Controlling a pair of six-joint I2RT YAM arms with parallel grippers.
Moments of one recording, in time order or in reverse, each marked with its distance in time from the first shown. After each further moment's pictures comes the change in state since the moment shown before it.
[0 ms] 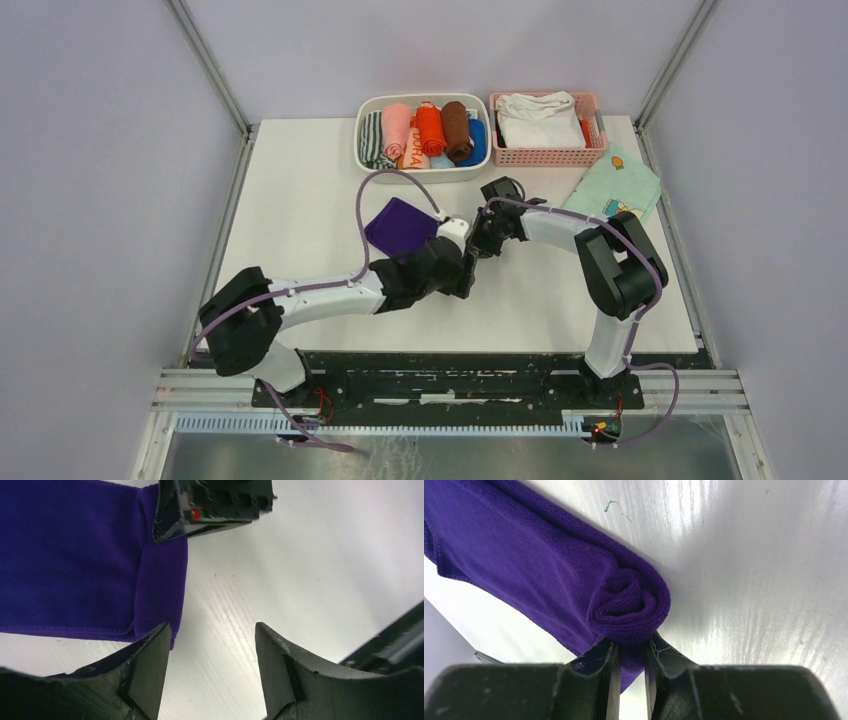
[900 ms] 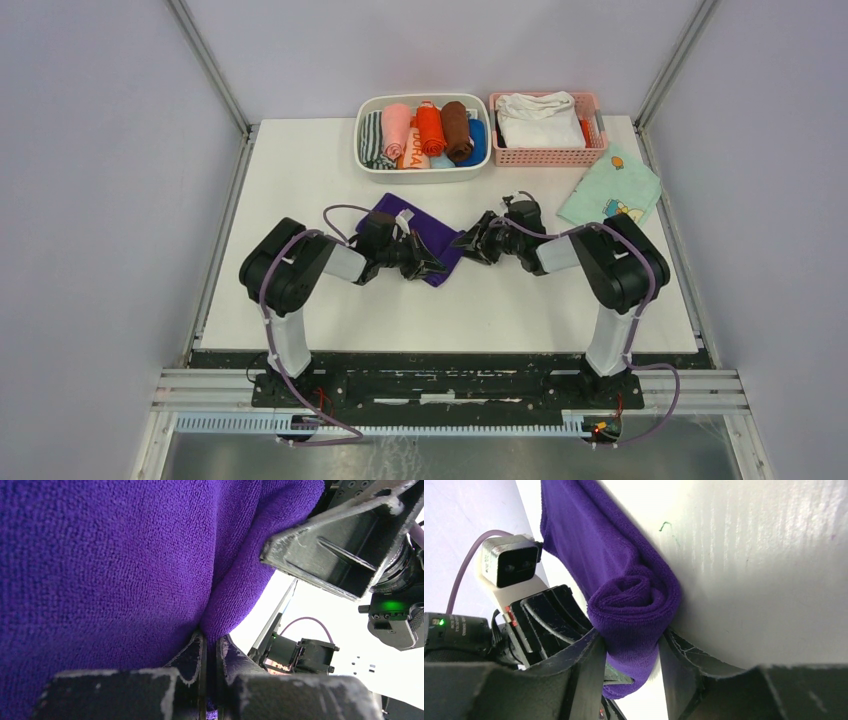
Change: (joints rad) left arm 0.462 0.389 -0.188 0.591 0.840 -0.475; right arm -0.081 0.025 -0.389 0.871 -0.280 0.206
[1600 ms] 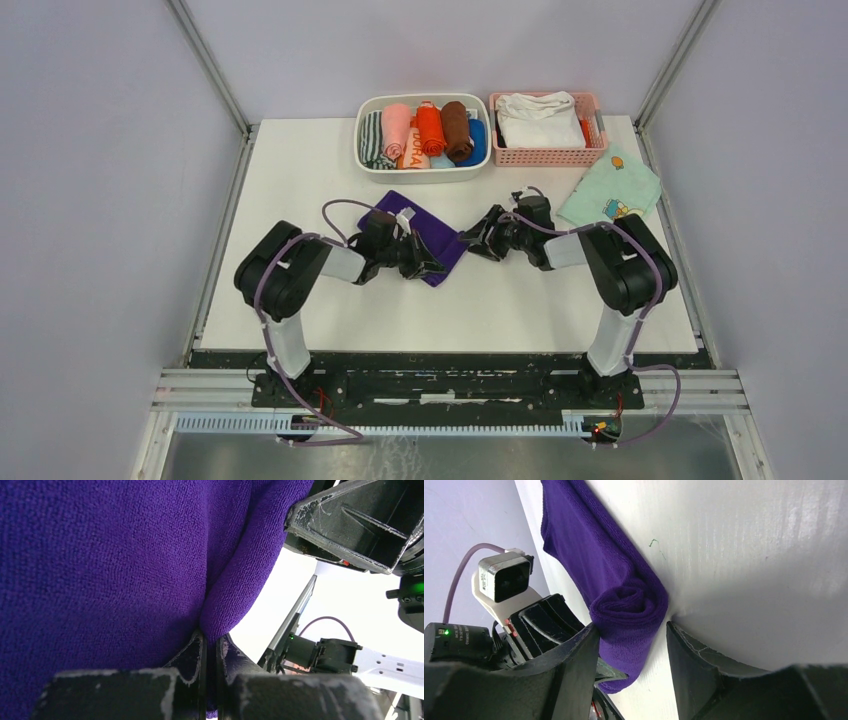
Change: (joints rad) left arm -0.015 -0.048 0.000 -0.061 -0.053 0.109; right arm -0.064 -0.032 0.019 -0.076 -0.028 -0.052
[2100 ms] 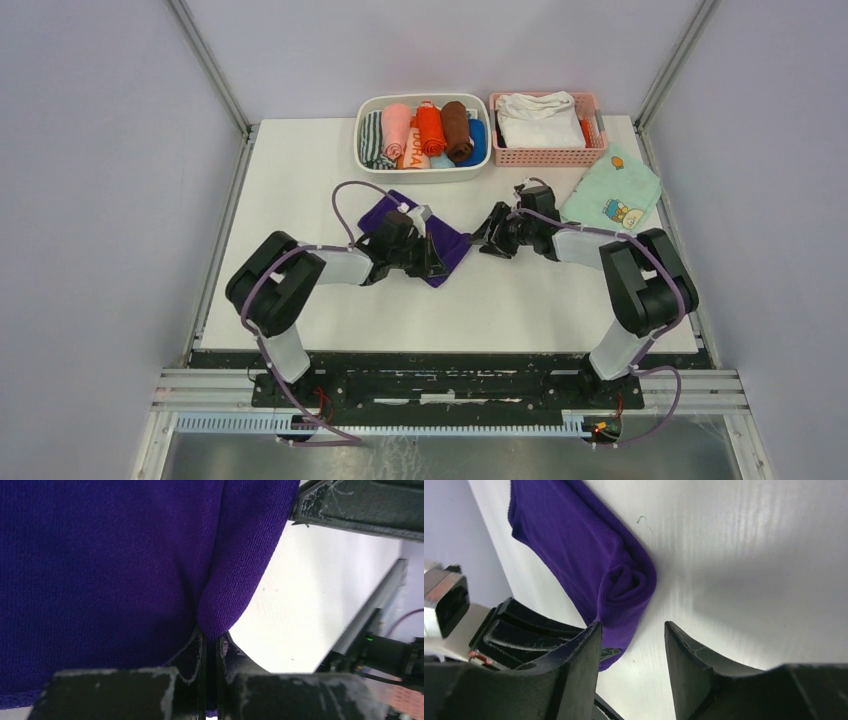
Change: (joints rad) left arm -0.130 -0.099 0.065 -0.209 -0.257 0.314; right arm 0.001 -0.163 0.097 -0.436 0.095 -0.186
